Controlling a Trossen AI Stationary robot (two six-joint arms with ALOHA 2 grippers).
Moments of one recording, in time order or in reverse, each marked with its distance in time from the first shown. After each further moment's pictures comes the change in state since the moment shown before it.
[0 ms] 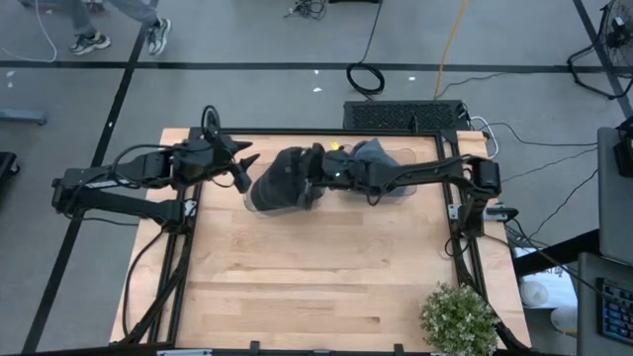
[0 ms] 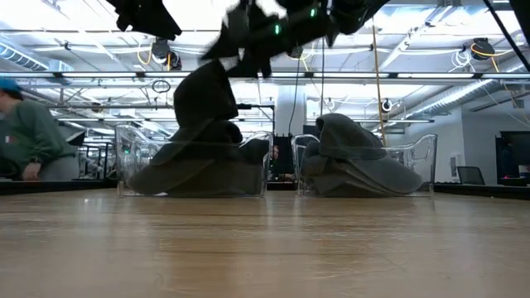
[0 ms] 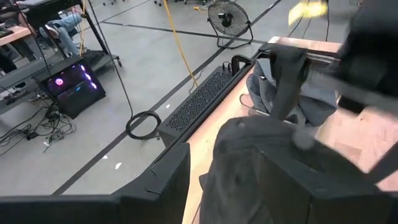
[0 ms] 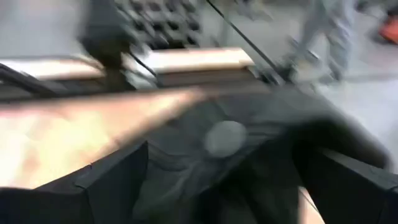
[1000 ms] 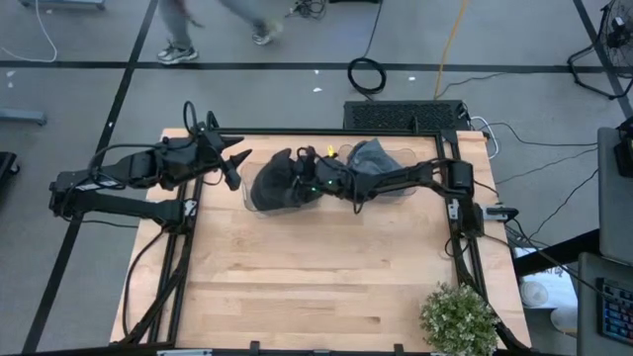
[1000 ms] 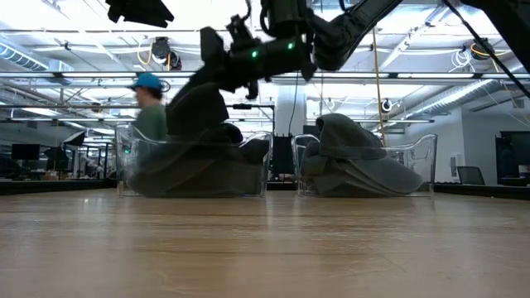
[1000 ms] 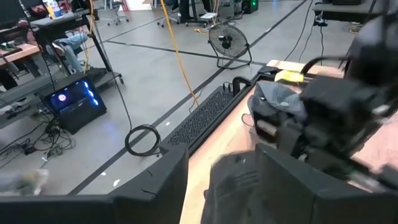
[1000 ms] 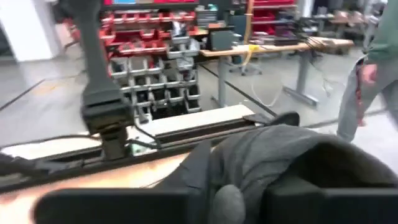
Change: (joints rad) left arm 0.000 -0.084 0.000 0.015 -0.002 0.032; right arm 0.002 0.210 -0.002 0.378 0.120 0.143
